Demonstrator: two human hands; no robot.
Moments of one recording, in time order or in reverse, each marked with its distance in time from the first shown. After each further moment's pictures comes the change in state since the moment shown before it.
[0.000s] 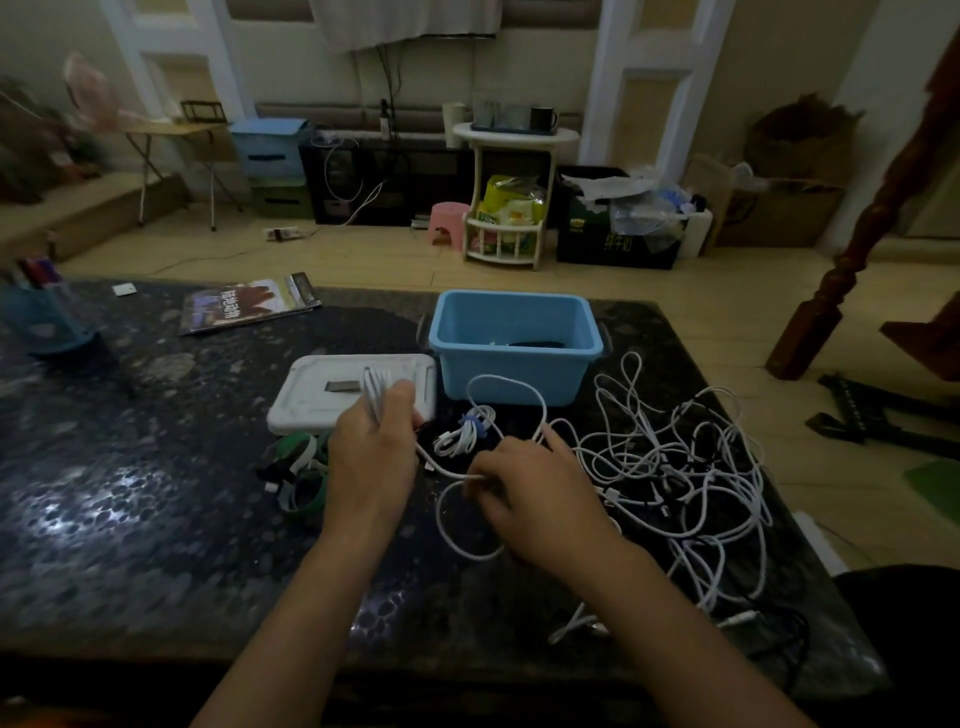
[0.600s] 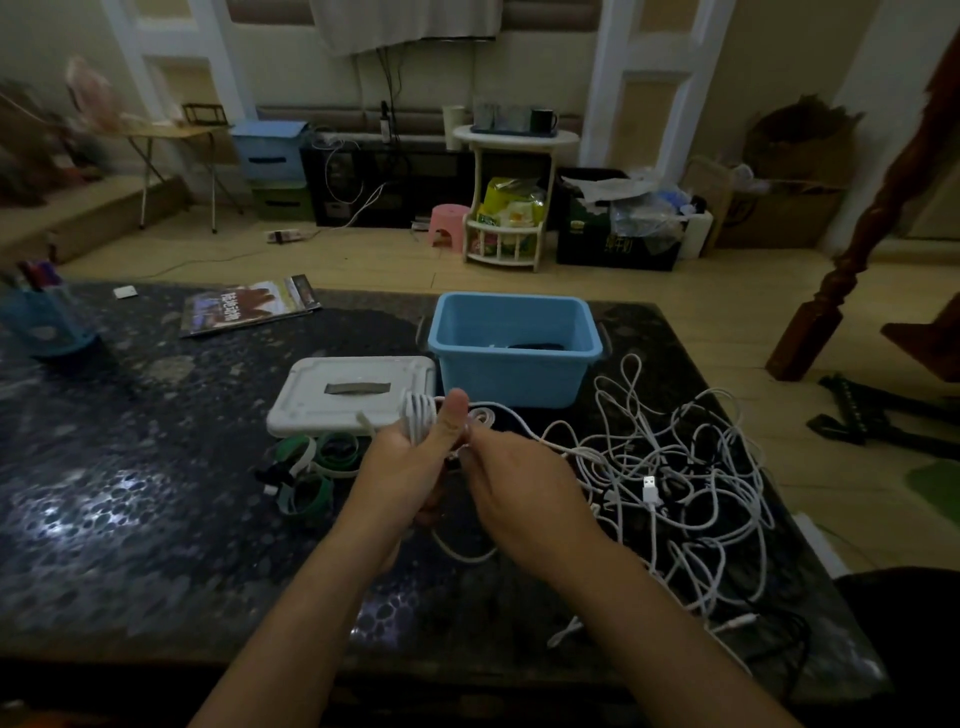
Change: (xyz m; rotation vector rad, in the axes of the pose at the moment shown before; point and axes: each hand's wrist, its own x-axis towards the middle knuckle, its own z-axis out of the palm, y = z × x) left_hand -0.006 -0.002 0.007 -0.050 -0.317 -0.269; right_hand 0.002 -0.020 -0.008 0.116 0.140 -0.036
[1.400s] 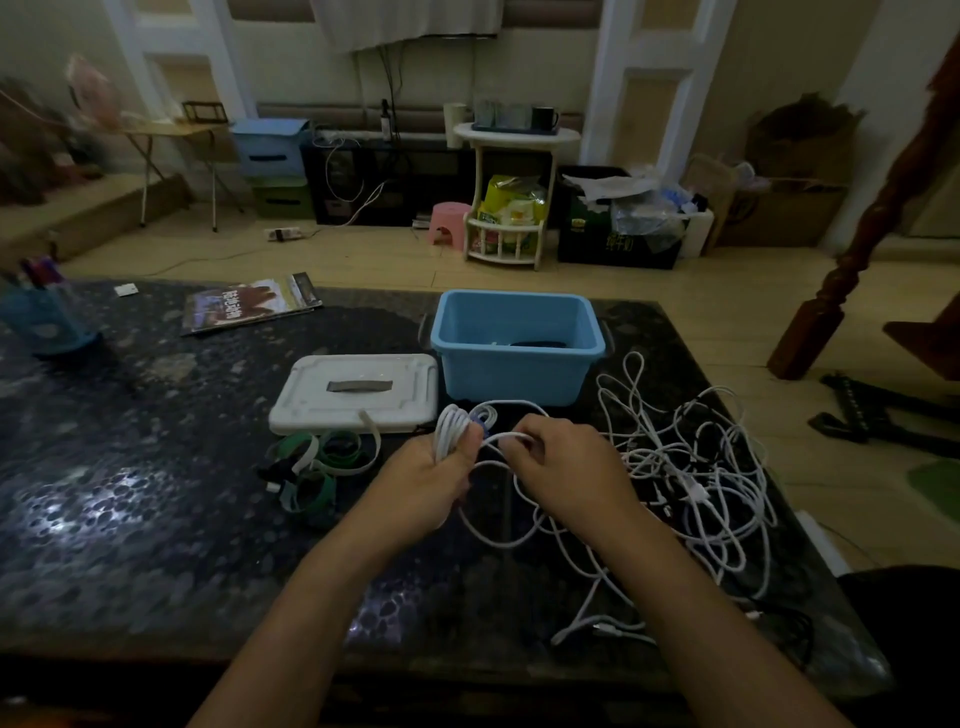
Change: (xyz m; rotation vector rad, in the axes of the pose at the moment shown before) left_hand 0.004 -0.009 -0.003 0.306 -0.196 0.145; right_hand 0.008 0.052 0.005 0.039 0.068 0.236
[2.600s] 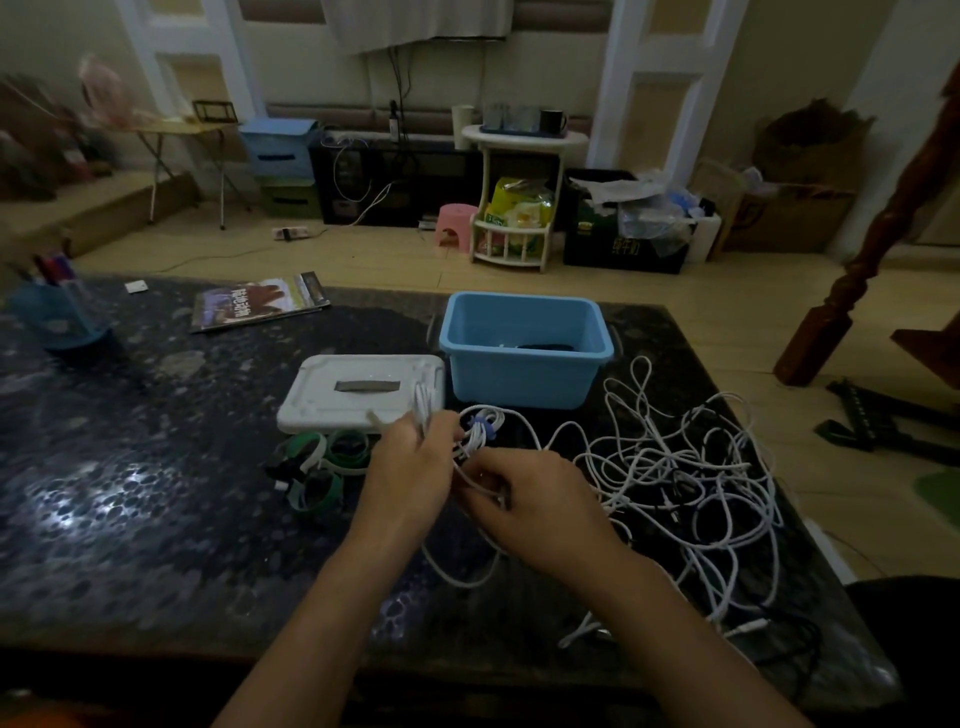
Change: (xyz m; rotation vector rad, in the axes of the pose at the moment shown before) left_hand -0.002 0.010 -0.001 -0.153 0.367 -0.017; right_hand -0.022 -0.029 0.010 0.094 -0.089 -0.267
